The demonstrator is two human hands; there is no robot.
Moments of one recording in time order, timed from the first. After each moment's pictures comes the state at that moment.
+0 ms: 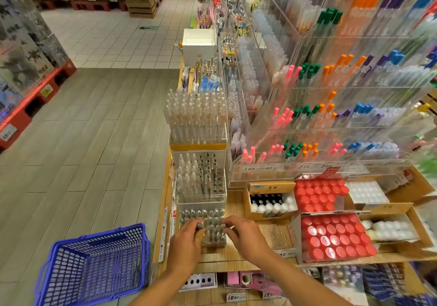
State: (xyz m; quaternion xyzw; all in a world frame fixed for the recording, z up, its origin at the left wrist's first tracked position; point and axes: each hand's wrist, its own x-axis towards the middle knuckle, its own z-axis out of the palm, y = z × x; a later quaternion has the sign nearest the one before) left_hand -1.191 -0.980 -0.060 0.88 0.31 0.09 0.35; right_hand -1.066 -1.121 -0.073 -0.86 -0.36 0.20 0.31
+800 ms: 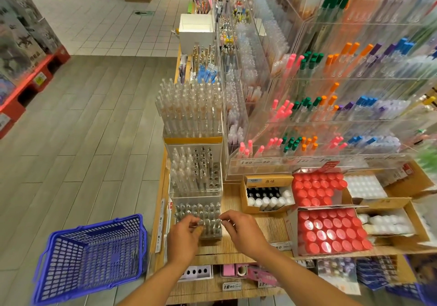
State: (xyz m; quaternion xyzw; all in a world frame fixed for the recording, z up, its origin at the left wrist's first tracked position) left_hand -1.177 -0.984 -0.074 0.81 0.40 0.06 0.42; right_hand -1.061 -1.123 -0.072 -0.85 -0.36 0.22 0.31
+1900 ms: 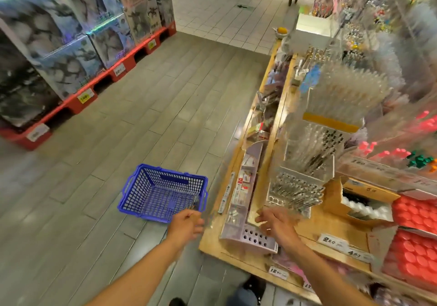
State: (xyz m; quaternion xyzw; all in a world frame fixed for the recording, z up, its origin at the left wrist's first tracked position) left_hand -1.431 -0.891 -0.082 0.46 0.58 0.10 0.67; right_hand -1.215 -1.046 -0.063 -0.75 -0.13 0.46 0.46
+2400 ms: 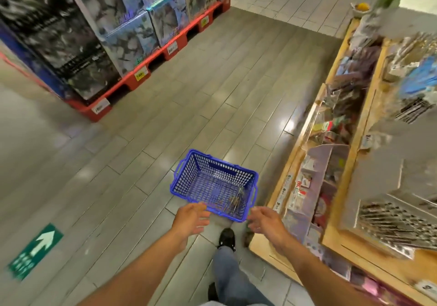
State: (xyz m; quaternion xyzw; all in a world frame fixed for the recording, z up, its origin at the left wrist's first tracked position) left_hand -1.570 -0.767 -0.082 0.36 0.64 0.11 0.66; right_hand -1.359 -0.871 -0.124 -0.73 -0.18 0.55 0.36
